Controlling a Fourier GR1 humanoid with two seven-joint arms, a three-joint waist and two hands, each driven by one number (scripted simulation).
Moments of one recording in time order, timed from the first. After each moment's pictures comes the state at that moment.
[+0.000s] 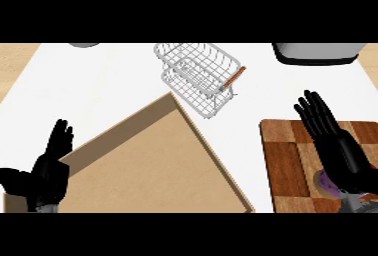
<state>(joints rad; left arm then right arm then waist) 0.09 0.32 -0.11 -1.53 0.36 0.32 -0.07 -0.04 -0.43 0.19 -1.70 -0.39 -0.05 -0.12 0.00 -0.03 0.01</state>
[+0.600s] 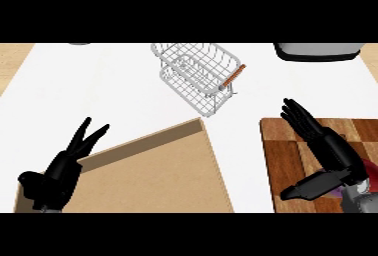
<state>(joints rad) 0.07 0.44 -0.28 -1.63 0.28 0.23 -0.01 -0.10 -0.51 0.24 -1.56 -0.38 0.16 -0.09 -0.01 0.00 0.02</state>
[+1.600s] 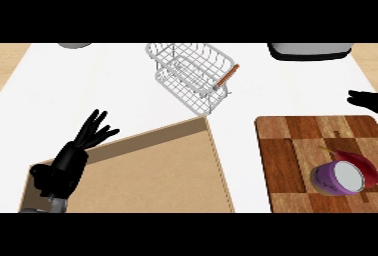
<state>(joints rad) -0.01 0.43 -0.30 -1.57 0.24 0.19 -0.04 -0.18 -1.23 0.14 -1.81 0.03 0.51 -0.01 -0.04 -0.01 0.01</state>
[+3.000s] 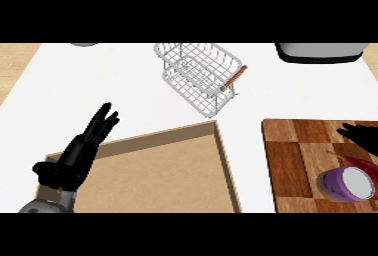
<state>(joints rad) -0.06 0.39 -0.29 -1.54 0.26 0.13 -0.10 0.01 -1.09 0.21 -1.85 0.42 0.44 0.19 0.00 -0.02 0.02</state>
